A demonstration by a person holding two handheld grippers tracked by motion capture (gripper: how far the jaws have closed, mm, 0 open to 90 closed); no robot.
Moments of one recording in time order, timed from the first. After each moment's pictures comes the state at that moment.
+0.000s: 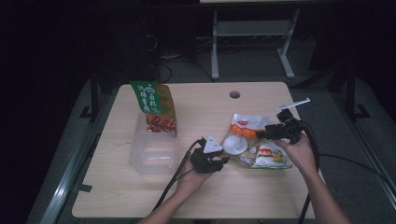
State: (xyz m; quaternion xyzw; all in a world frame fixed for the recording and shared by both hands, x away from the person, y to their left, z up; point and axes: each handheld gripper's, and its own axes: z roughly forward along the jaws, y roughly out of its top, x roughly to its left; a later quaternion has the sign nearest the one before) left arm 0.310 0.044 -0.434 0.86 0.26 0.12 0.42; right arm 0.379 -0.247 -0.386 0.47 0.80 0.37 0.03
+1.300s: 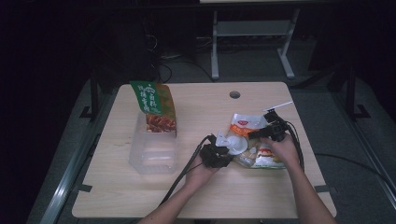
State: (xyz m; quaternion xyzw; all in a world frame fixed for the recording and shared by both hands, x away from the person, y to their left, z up) left arm 0.334 0.018 -0.453 0.88 0.27 0.10 0.39; right arm 0.417 -0.228 -0.433 0.51 0.79 0.34 -0.03
